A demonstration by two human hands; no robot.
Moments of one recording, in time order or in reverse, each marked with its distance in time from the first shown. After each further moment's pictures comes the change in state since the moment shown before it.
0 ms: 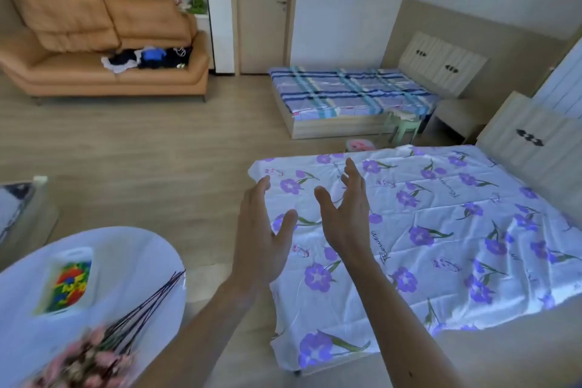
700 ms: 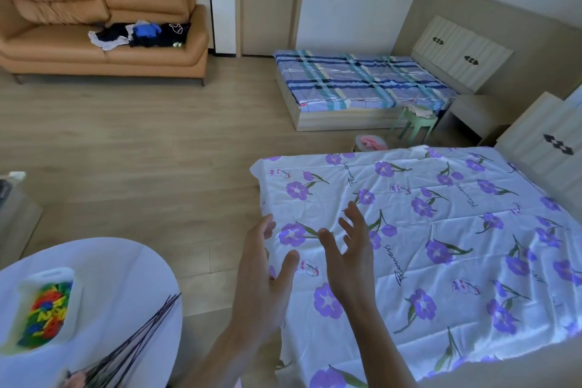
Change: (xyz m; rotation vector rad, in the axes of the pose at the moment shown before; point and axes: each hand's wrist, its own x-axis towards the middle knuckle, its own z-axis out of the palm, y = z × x) left_hand 0.088 -0.095 0.016 -0.163 -0.061 -0.258; right_hand 0.075 0.055 0.102 0.115 -0.011 0.199
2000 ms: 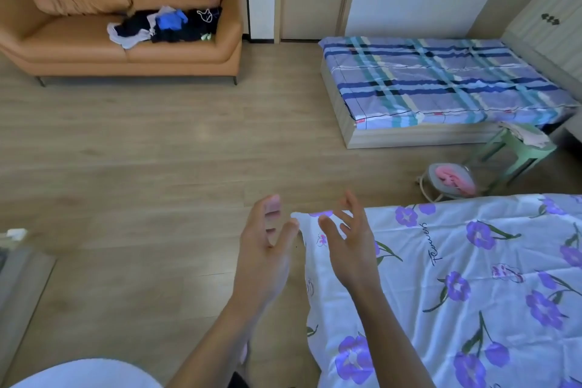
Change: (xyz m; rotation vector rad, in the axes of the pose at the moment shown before) left_hand 0.598 -0.123 -0.034 -0.149 0.084 -0.221; right_hand 0.499 -0.017 0.358 0.056 -0.208 0.145
